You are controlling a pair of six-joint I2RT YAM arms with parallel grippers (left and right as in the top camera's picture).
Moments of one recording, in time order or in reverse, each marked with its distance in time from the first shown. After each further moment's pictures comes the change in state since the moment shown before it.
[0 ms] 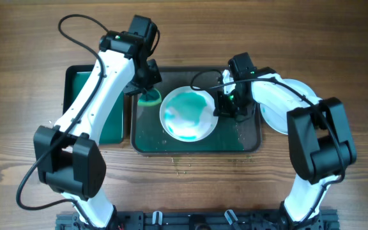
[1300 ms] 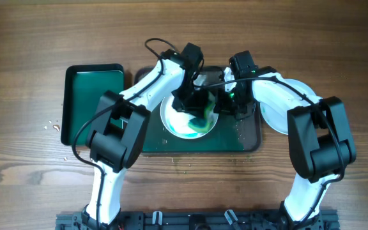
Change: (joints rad) left arm -0.218 0.328 0.006 0.175 0.515 0.370; right arm -0.006 0.024 0.017 0.038 -0.007 0.030
